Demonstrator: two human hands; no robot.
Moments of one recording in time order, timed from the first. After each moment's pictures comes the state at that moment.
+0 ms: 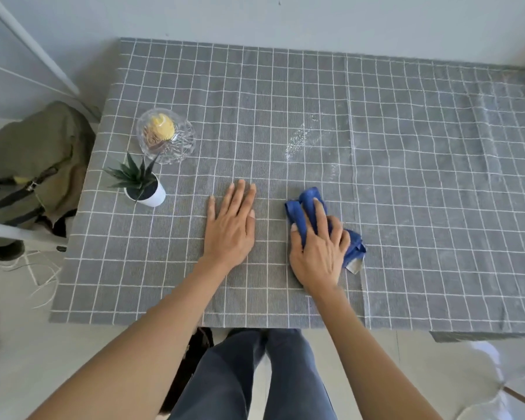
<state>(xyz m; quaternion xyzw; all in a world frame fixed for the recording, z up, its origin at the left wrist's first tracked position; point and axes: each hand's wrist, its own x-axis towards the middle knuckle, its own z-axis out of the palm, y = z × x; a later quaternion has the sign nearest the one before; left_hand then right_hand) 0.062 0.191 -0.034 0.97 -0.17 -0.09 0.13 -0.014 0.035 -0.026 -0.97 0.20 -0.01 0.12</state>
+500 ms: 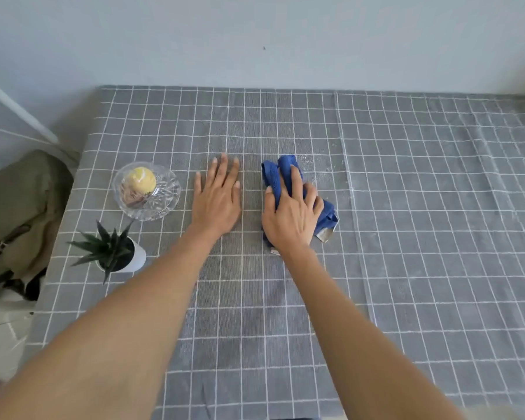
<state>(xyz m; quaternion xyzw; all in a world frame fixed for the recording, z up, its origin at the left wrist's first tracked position) 0.217 0.162 -0.039 0.97 -0.16 -0.06 0.15 0.149 0.036 -0.020 -0.96 0.22 -0.05 0.19</state>
